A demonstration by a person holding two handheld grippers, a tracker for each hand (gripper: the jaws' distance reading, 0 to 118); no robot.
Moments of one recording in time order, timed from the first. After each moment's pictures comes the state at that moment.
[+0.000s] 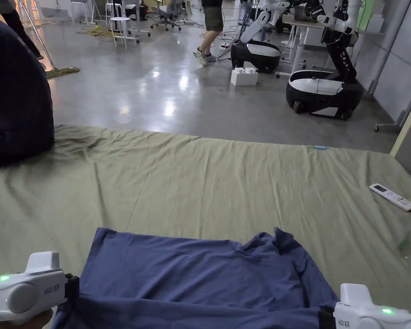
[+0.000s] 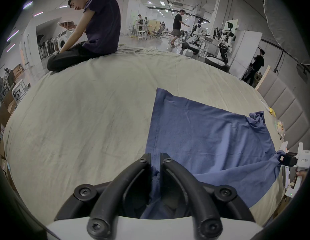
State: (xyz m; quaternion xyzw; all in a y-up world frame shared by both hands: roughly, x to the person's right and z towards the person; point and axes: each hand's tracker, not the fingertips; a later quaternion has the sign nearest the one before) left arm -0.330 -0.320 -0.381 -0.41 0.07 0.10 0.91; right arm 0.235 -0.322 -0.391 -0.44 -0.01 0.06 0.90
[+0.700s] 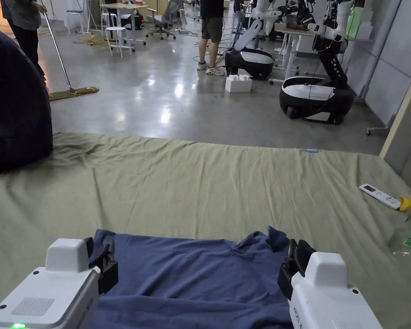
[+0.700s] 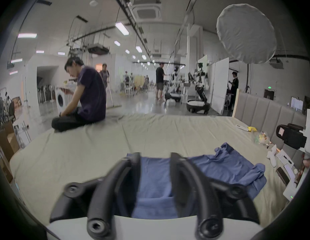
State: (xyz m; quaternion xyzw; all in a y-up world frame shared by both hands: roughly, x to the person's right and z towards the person) left arm -0.217 -0.215 -0.271 -0.13 0.04 0.01 0.99; right arm 0.120 -0.210 -0.283 -0.05 0.02 0.05 1.00
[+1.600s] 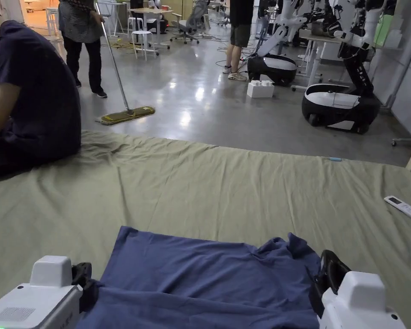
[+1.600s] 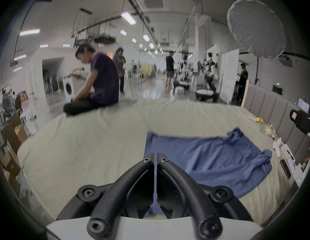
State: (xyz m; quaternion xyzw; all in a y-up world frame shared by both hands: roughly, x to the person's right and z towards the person) left arm -0.292 -0.247 -0.250 -0.24 0.08 0.04 0.97; right arm 0.128 -0.210 -0.265 -0.04 0.02 0.05 1.00
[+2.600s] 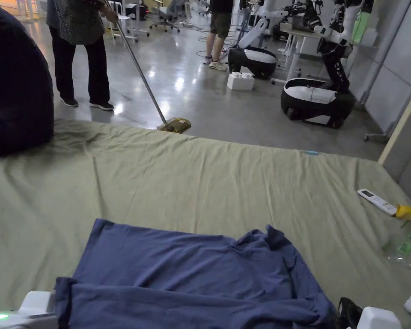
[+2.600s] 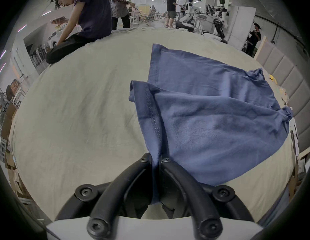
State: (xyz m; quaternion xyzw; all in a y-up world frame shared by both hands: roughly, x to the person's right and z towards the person) left arm -0.318 -0.361 -0.301 -0.48 0.04 0.04 0.88; right arm 0.203 -0.258 -0.253 -0.18 -0.06 0.05 0.98
